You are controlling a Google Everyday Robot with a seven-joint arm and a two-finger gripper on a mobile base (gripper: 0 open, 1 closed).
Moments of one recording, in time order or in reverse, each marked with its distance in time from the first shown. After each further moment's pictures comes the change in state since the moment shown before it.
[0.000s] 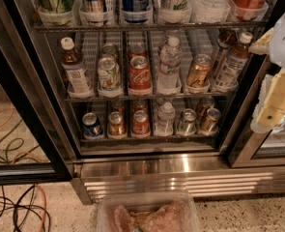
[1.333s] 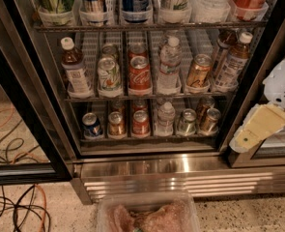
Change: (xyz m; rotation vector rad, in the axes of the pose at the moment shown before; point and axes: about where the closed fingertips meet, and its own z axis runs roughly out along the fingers) arm 0.030 0.018 0.054 0.055 -0.021 0.381
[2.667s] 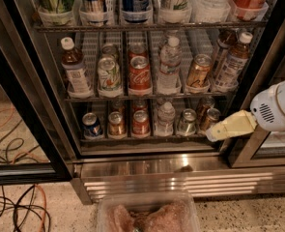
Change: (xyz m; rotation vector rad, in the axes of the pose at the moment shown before) arm 0.012 -0.018 0.070 0.028 -0.141 0.501
